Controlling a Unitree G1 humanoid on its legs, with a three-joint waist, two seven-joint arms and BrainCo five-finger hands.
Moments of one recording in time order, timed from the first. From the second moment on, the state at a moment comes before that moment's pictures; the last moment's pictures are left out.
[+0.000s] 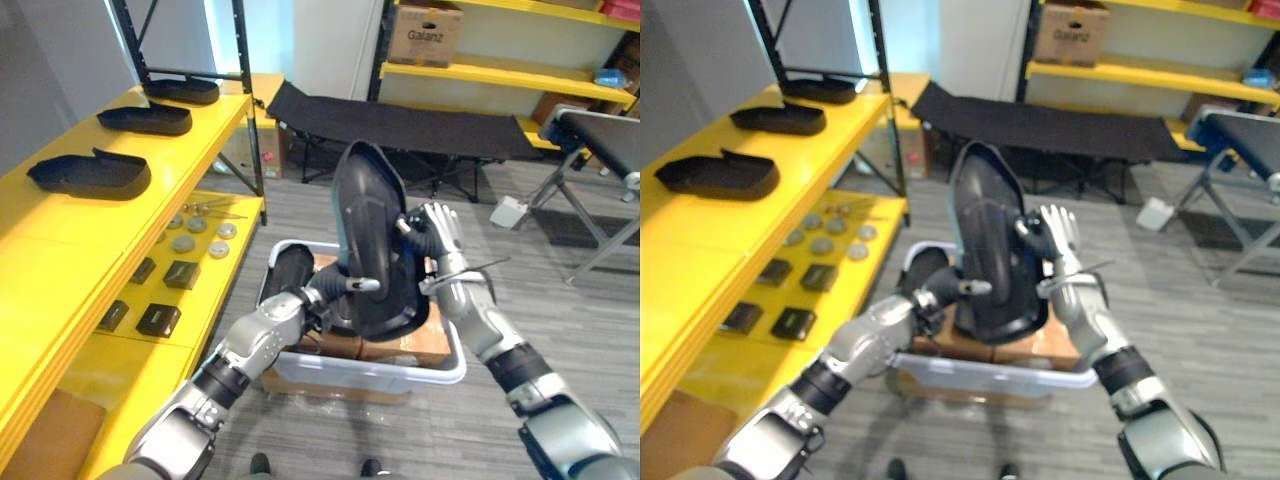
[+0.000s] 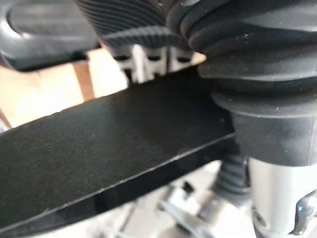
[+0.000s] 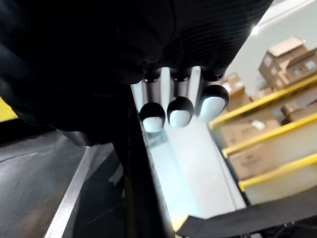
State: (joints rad) left arm -0.51 0.25 -0.53 0.22 -0.68 0.30 -0.06; right arm -0.54 -0.46 0.40 0.41 -0.54 -0.06 -0.49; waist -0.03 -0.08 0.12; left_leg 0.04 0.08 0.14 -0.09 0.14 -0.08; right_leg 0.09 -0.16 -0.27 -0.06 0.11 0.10
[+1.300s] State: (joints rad) left arm -0.34 0.13 -0.53 0.26 -0.93 0.03 0.27; right arm -0.33 -0.23 0.36 0.21 -0.38 -0.08 -0.64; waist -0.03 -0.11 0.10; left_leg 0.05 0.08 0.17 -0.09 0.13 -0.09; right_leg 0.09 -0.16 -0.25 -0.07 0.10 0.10
